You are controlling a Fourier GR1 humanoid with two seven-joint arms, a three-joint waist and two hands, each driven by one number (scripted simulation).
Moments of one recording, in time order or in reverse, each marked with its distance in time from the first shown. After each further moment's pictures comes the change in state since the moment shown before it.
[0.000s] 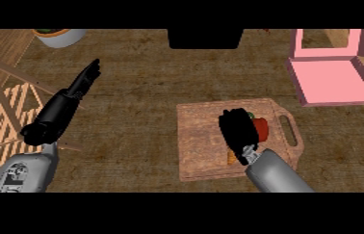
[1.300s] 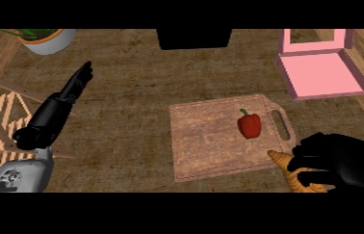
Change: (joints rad) left arm 0.038 -0.008 0.034 -0.032 -0.014 0.008 0.014; right arm 0.324 -0.642 -0.290 -0.491 -0.725 -0.422 -1.293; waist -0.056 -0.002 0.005
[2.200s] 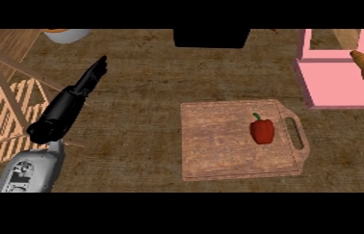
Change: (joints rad) left arm -0.064 -0.029 -0.039 0.004 -0.012 -0.031 0.018; right arm -0.375 -0.083 -0.370 0.634 -0.404 0.278 0.139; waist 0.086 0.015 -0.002
